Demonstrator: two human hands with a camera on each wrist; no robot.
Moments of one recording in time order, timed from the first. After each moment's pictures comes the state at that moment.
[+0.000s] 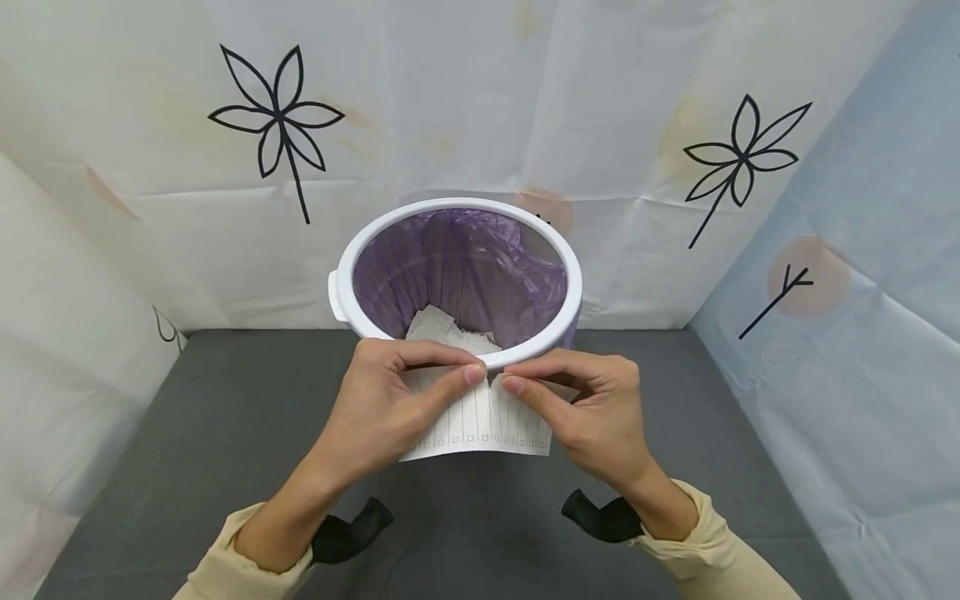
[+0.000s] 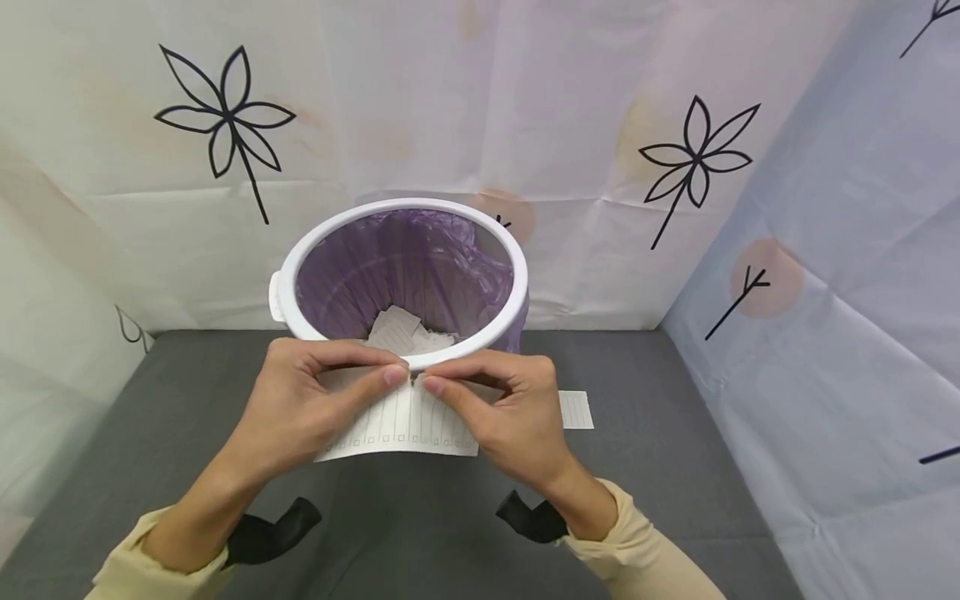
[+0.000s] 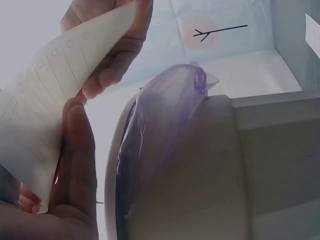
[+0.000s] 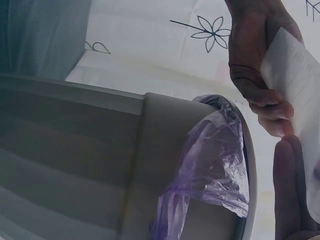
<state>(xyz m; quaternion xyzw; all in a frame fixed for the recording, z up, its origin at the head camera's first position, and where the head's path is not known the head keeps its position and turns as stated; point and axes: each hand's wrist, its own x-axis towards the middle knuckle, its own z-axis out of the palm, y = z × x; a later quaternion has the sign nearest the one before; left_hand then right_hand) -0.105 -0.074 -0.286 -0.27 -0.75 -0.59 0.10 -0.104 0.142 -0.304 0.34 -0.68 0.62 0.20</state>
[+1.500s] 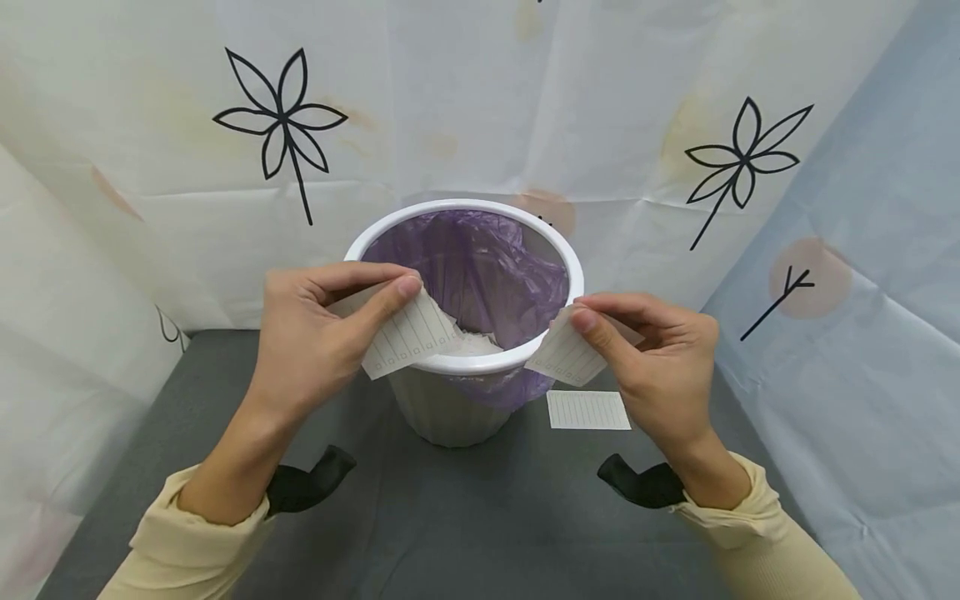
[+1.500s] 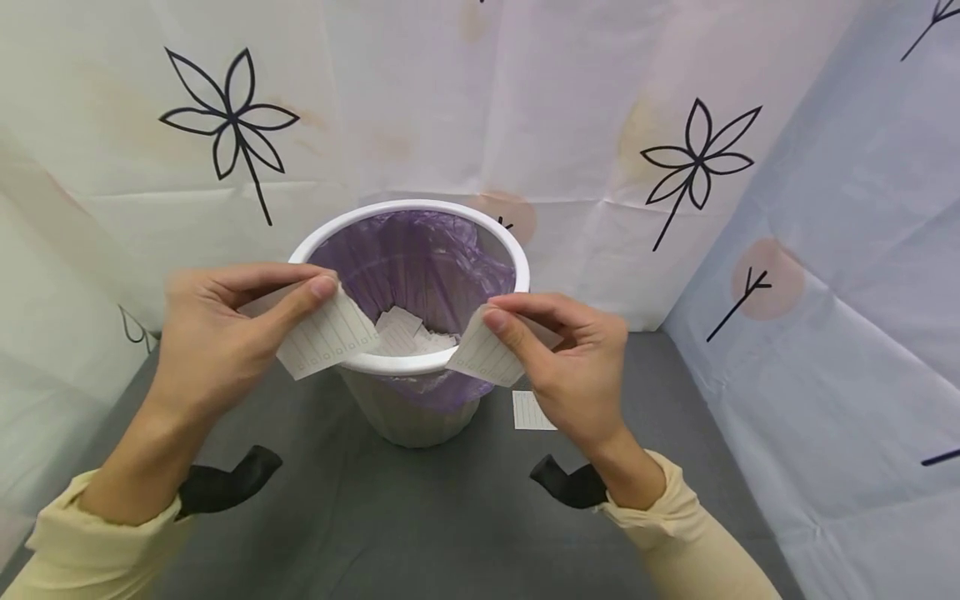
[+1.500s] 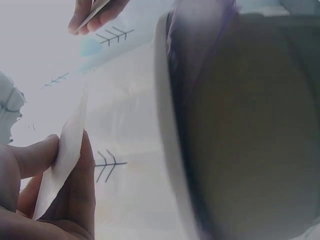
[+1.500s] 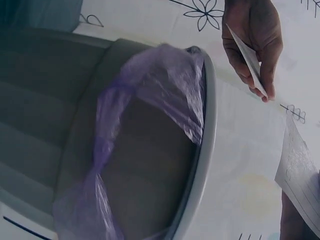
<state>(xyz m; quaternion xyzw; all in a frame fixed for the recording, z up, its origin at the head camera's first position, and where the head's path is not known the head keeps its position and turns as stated) -0.125 -0.107 -0.244 -0.20 -0.74 -0.61 0.21 -0.115 0.168 -0.265 0.28 -0.65 0.64 0.29</state>
